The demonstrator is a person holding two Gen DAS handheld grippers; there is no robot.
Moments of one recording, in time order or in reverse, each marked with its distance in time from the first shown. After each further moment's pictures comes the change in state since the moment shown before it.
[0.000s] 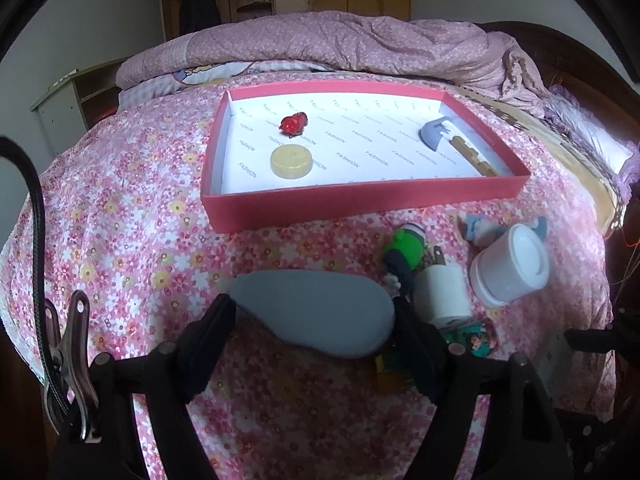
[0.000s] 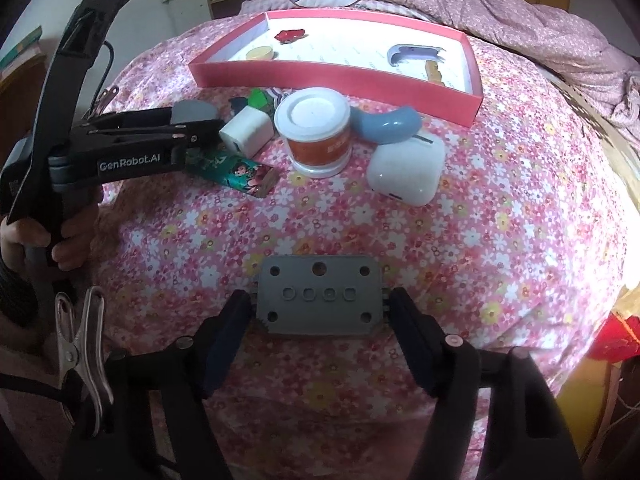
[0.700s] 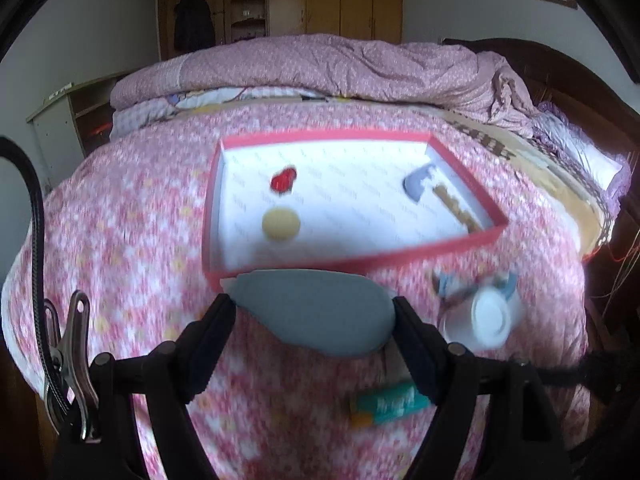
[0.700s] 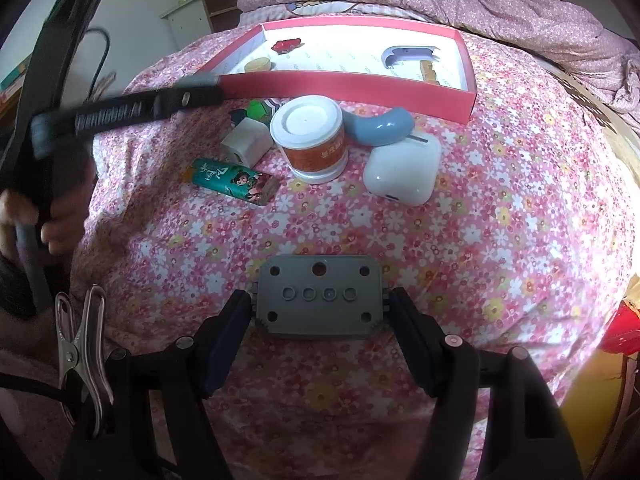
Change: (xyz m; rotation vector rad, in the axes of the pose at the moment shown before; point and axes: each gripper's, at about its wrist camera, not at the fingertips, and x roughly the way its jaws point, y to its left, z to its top) left arm -0.019 -0.001 0.044 -0.002 -0.066 -0.040; right arm -0.003 -0.007 -0.001 0.037 -0.023 0.045
